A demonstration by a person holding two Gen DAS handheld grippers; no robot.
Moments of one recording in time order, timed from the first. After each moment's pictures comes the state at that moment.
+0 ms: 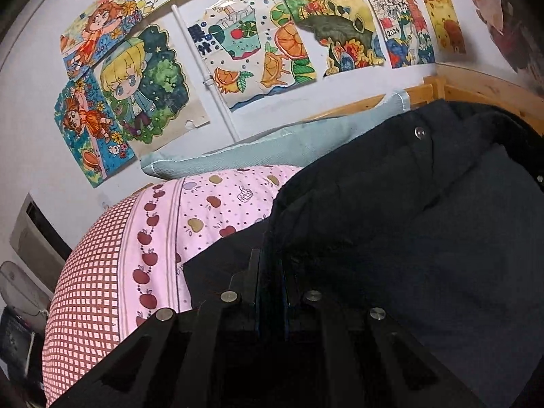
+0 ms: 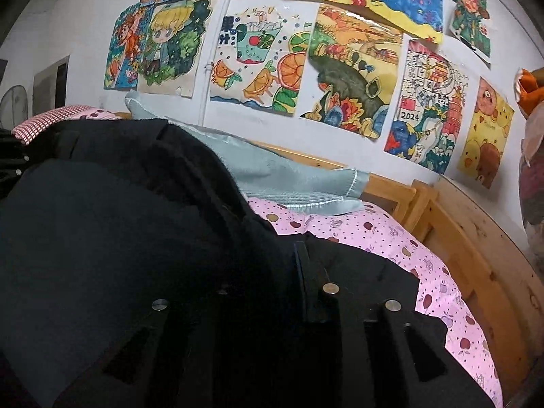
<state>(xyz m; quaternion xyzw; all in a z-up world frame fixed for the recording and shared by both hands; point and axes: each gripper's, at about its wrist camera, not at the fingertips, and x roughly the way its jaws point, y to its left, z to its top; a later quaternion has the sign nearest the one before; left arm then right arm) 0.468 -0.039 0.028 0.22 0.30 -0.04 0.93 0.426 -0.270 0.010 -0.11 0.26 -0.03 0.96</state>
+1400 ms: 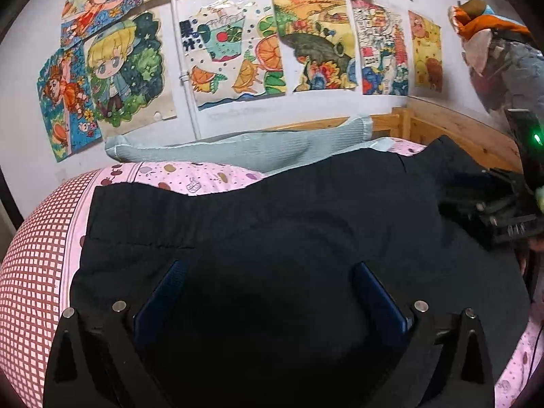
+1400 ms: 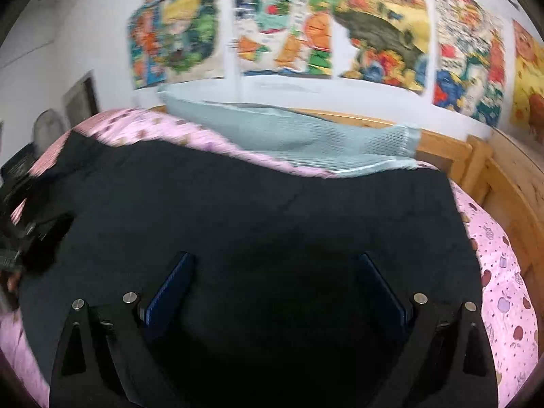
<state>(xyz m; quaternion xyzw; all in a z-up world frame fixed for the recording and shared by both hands) 0.442 -0.047 0.018 0.11 0.29 -0.12 0.94 0.456 -0.315 -0.004 -0.01 0.34 0.08 0.94</state>
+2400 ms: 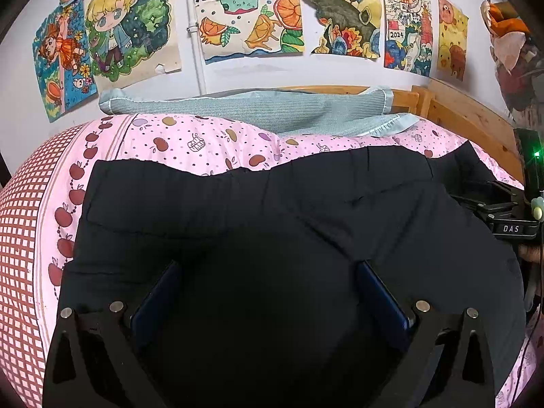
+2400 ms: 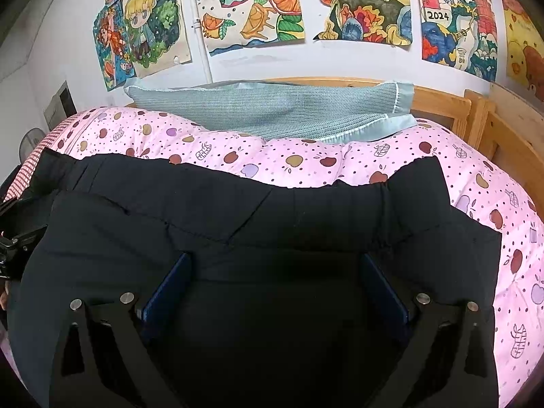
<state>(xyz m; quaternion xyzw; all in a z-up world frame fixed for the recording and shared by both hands) 0.480 -0.037 -0.008 0.09 0.37 -0.10 0.92 0.493 -0.325 -0.054 0.04 0.38 0.07 0.92</state>
